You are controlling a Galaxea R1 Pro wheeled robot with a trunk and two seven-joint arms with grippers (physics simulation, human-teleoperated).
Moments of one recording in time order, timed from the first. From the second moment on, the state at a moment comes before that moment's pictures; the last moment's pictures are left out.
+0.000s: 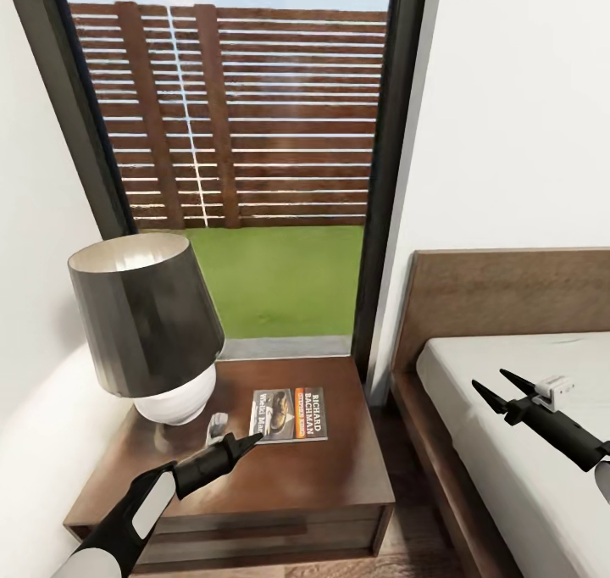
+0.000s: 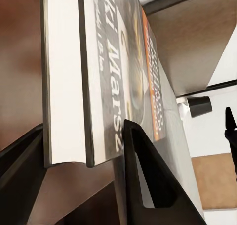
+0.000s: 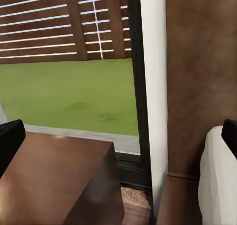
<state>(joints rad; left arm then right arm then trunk) -0.51 0.07 0.01 -0.61 0.64 0.53 -0.86 -0.37 -0.49 -0.23 -0.98 -0.49 -0.10 0.87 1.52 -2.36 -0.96</state>
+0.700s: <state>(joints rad) -0.51 0.07 0.01 -0.61 0.64 0.53 -0.86 -0.37 -0.49 -0.23 -0.98 -0.49 -0.10 0.87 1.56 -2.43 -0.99</state>
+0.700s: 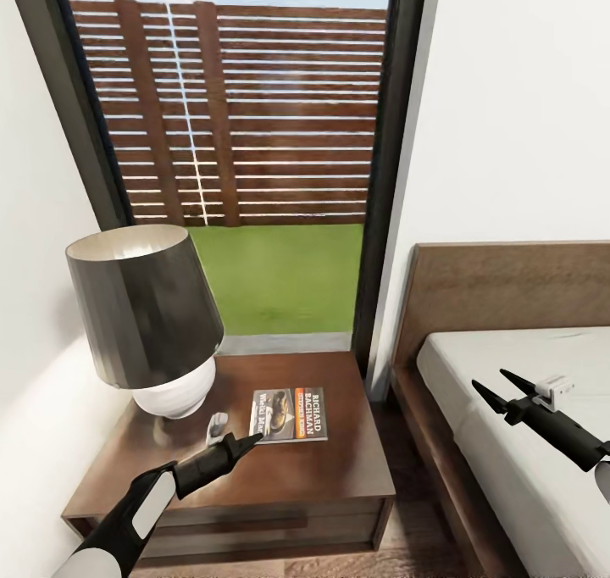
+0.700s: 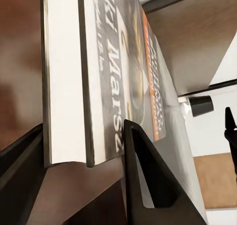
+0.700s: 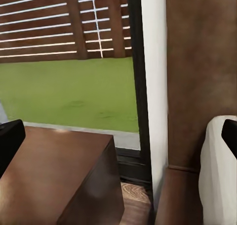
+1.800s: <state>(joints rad) -0.51 0.07 0.01 -0.61 0.64 0.52 -0.86 -0.37 -0.49 -0.23 -0.98 -0.49 -0.10 0.87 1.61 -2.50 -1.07</state>
